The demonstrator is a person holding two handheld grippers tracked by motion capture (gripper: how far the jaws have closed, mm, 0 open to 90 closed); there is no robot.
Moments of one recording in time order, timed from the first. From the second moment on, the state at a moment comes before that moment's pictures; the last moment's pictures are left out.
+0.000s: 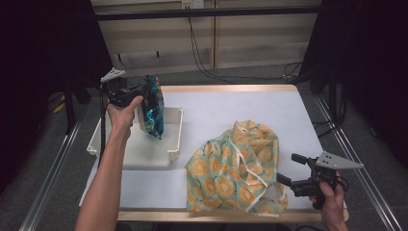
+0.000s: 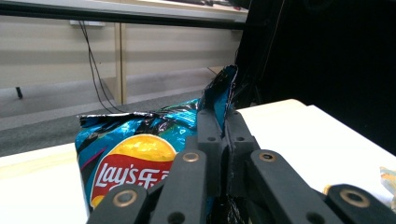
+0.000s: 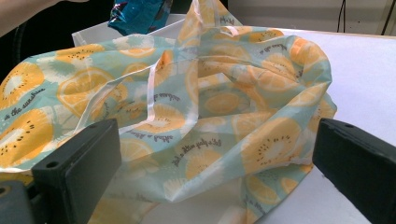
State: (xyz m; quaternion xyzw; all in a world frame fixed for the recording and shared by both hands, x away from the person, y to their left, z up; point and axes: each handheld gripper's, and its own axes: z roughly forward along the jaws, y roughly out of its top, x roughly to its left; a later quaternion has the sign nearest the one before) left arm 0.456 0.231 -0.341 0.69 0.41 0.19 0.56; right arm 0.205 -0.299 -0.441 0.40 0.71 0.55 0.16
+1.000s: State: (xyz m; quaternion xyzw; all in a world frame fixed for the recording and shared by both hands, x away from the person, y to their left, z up) left arm 0.472 0.179 -0.375 0.72 0.39 0.15 0.55; right arm 0.215 -0.301 -0.445 0.39 0.72 0.56 0.15
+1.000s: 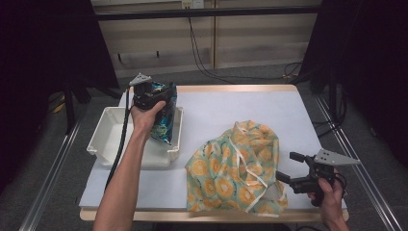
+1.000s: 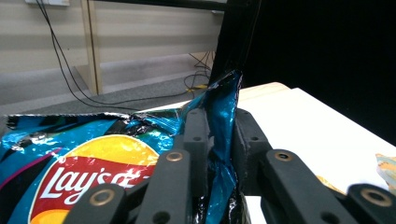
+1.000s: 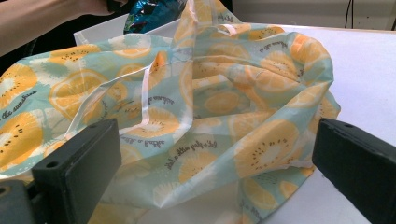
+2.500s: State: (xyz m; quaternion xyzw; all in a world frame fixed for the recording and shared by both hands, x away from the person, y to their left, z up) left arm 0.433 0.198 -0.357 0.76 0.34 0.11 0.55; right arm 0.214 -0.295 -0.441 0.39 0.72 0.56 0.15
